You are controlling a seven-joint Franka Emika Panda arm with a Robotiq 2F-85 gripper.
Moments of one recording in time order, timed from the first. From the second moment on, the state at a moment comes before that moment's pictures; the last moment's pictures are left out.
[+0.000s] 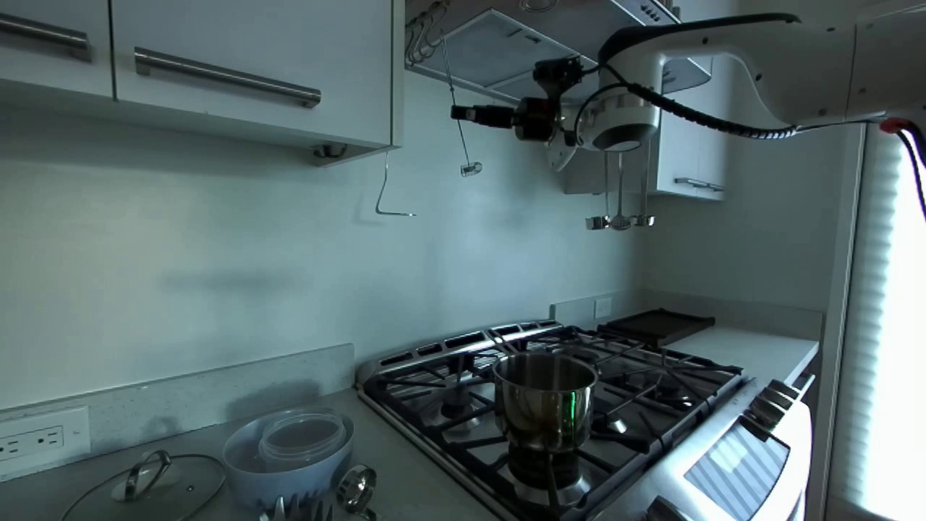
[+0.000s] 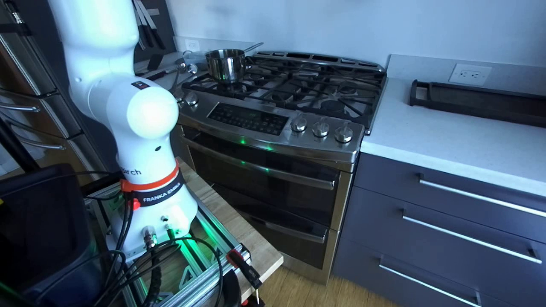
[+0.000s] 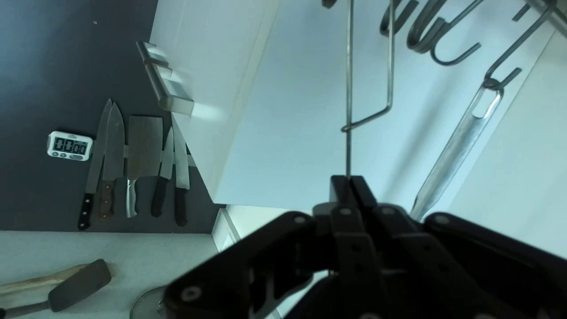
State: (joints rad) arm 0.25 0.11 0.24 -1.44 1.54 2.20 1.21
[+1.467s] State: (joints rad) arm 0.24 0.11 0.24 -1.42 1.54 2.20 1.21
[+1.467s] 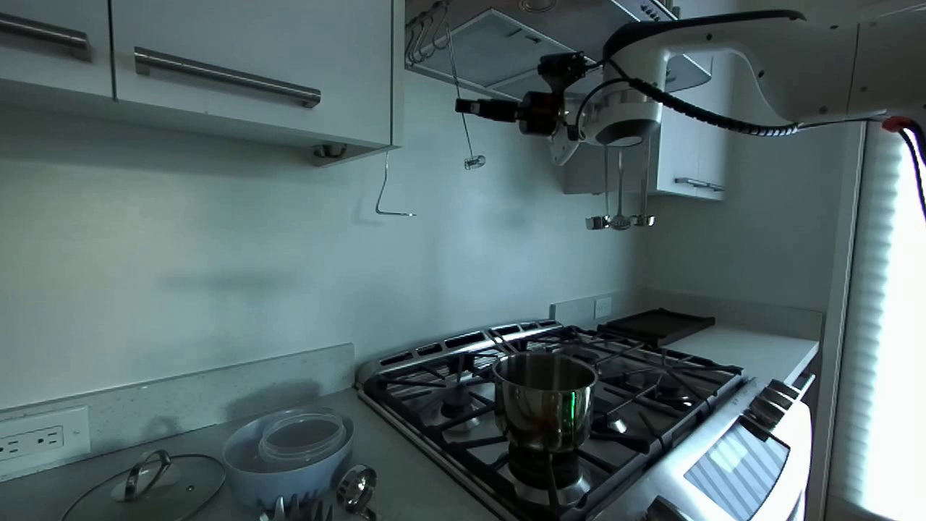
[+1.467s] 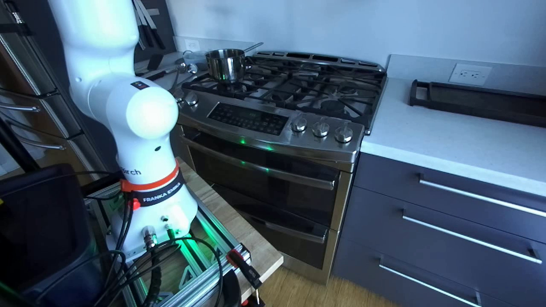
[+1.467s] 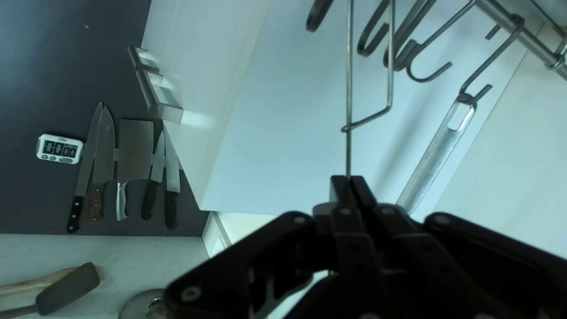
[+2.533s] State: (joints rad) arm 0.24 0.11 0.23 -1.42 1.54 2.12 1.21
